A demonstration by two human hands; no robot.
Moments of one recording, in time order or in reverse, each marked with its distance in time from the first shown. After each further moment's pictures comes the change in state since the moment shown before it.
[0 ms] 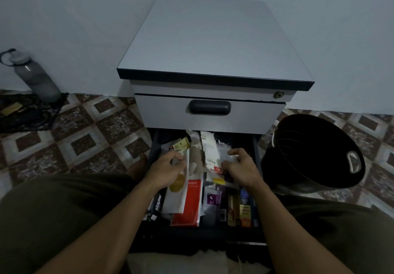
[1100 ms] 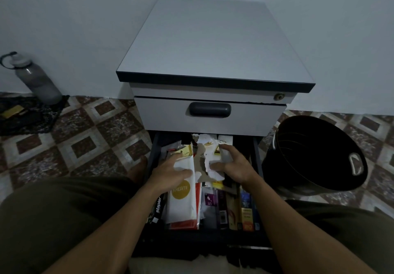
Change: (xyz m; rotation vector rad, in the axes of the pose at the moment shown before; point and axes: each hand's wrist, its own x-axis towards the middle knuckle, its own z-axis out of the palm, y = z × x) left_hand 0.006 -0.006 0.006 -0.009 -0.084 -0.062; right_hand 0.017 -0.008 0.005 0.020 -0.131 -0.077
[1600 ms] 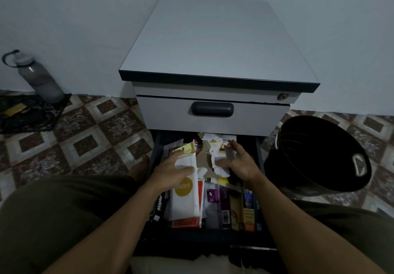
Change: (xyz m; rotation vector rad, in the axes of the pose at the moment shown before) left_hand 0.005 -0.003 -0.002 -0.023 0.005 0.011; right_hand -0.001 -0.006 -0.006 0.226 -0.028 0.037
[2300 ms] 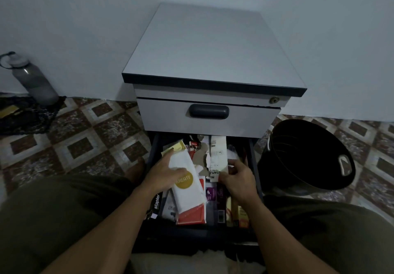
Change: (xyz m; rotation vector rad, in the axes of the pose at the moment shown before) left_hand -0.009 0.001 -0.004 -0.019 0.047 0.024; right_hand -0.044 0.027 0.017 -0.302 0.309 -0.051
